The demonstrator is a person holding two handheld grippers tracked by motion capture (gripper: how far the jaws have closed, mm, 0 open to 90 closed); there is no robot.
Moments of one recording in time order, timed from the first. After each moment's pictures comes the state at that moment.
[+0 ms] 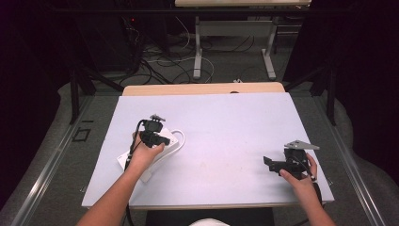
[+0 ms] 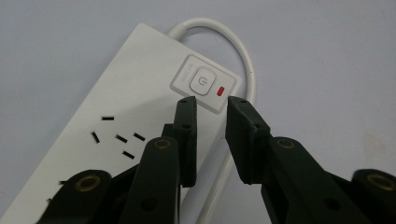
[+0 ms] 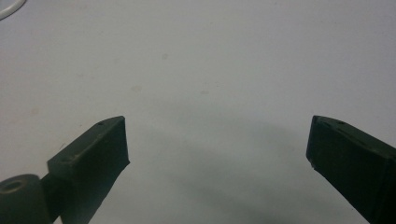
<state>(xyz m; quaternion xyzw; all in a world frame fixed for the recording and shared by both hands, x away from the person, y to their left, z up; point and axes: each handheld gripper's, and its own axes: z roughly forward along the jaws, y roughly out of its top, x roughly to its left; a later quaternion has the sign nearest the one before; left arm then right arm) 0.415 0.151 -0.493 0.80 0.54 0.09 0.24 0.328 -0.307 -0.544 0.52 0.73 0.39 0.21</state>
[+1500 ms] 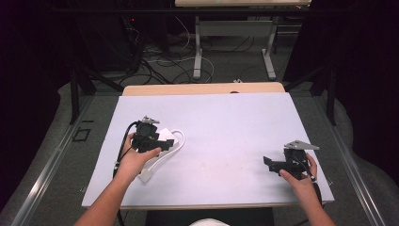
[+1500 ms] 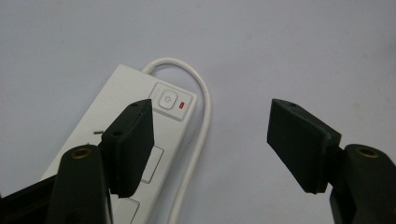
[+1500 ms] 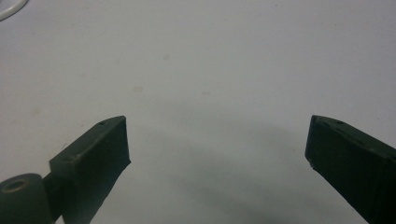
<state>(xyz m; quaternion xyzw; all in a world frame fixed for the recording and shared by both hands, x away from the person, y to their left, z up) 0.374 0.165 -0.463 0.80 0.48 0.11 0.34 0.327 -0.306 -0.543 0.52 0.73 0.39 0.22</state>
